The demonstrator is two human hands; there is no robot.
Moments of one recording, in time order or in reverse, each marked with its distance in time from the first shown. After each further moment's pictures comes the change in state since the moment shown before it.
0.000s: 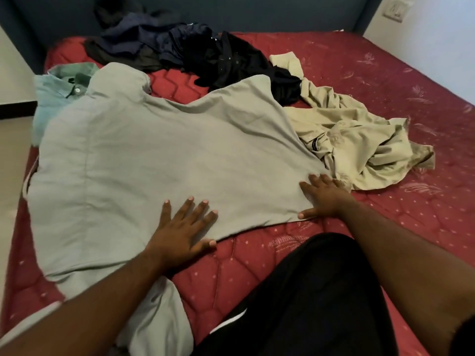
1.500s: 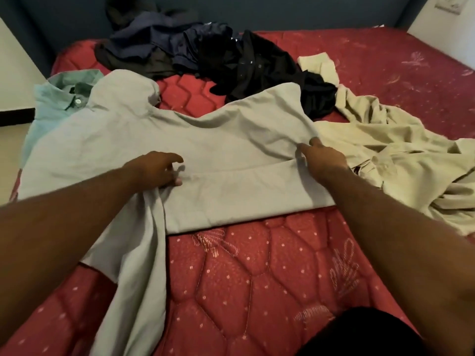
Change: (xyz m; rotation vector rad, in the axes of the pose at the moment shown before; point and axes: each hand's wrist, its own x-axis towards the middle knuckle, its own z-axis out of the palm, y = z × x) left_hand 0.164 -0.174 -0.089 -0.345 -0.078 -0.314; right_hand 0.168 -0.039 -0.109 0.096 0.382 0.109
